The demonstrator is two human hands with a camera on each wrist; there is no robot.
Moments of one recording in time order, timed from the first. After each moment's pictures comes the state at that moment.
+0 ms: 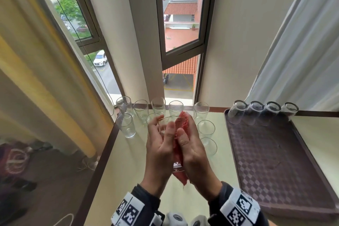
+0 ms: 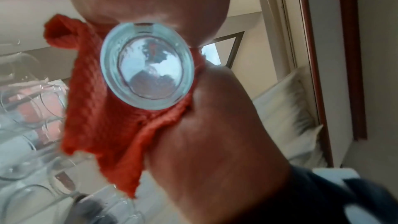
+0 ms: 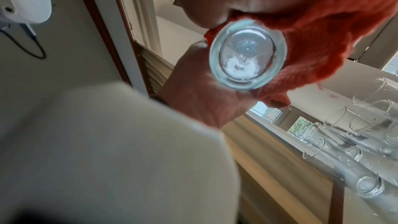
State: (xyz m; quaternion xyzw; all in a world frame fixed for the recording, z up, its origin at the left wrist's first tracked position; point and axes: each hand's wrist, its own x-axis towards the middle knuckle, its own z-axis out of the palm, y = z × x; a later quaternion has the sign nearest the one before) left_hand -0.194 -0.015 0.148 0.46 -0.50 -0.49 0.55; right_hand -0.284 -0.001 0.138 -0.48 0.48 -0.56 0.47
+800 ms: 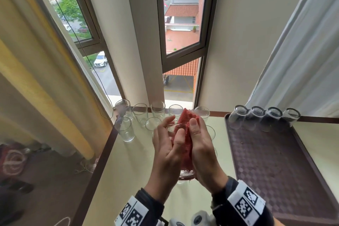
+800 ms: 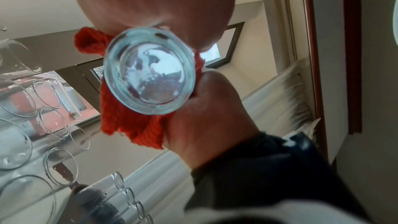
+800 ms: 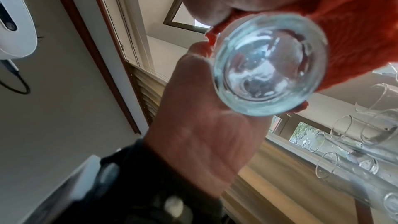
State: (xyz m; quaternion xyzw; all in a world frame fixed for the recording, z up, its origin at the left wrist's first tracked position) left_hand -0.210 -0.022 0.148 0.46 -0.54 -0.48 0.51; right_hand -0.305 -0.021 0.159 -0.38 0.43 -0.62 0.53
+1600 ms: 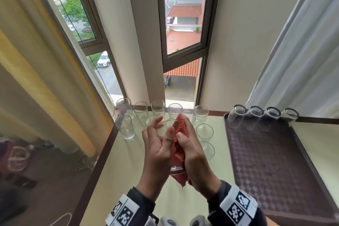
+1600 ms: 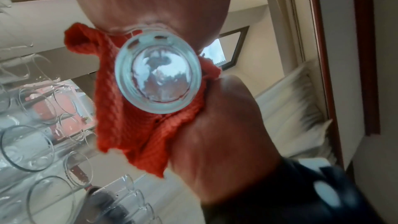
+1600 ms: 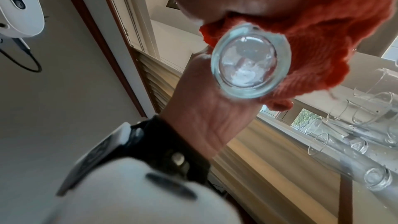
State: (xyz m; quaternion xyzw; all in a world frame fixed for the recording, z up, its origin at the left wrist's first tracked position) left_hand -0.198 -0.013 0.151 0.48 -0.53 -0.45 0.53; right_hand -0.297 -0.004 0.147 -0.43 0.40 -0.57 0.57
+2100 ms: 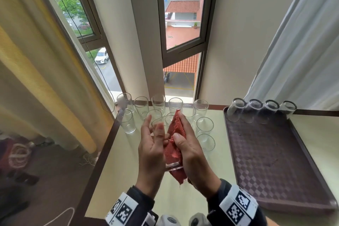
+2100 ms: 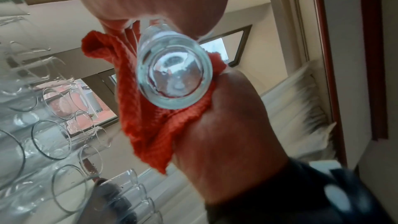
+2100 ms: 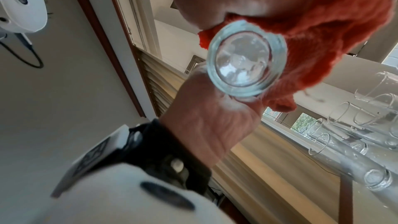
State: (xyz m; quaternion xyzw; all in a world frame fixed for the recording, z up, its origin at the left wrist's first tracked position) left_hand -0.185 0.004 0.149 0.47 -0.45 -0.51 0.56; right_hand -0.286 0.008 0.132 -0.50 0.46 -0.53 0.50
